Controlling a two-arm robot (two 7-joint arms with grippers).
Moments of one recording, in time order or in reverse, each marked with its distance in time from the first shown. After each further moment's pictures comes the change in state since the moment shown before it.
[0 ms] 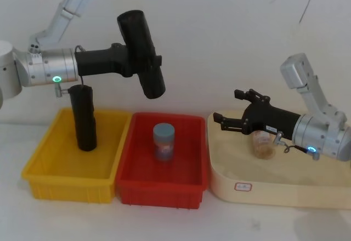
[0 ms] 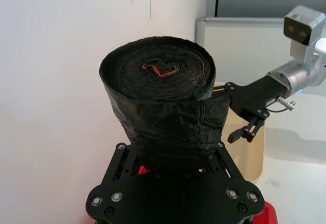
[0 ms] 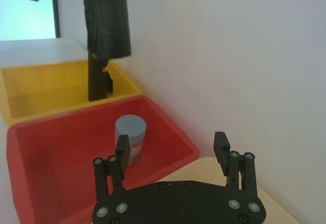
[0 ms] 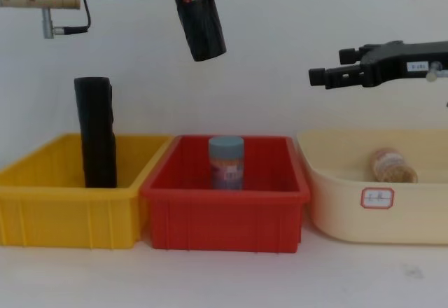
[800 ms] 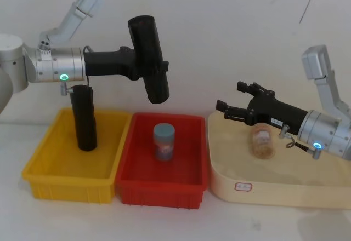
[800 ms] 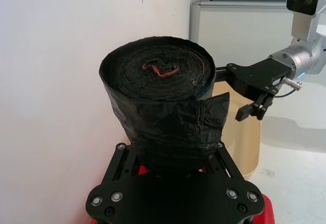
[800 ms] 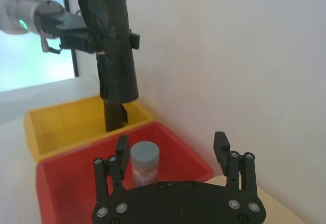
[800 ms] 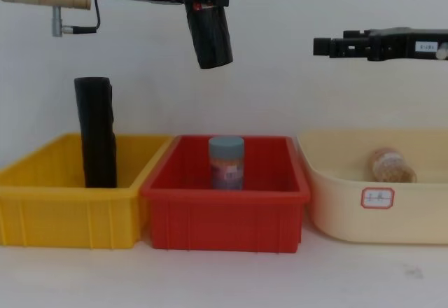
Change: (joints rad) left arm -0.119 -0.085 0.078 0.233 0.004 -0.053 -0.058; right arm -0.014 -0.013 0.057 0.011 0.143 0.009 0.057
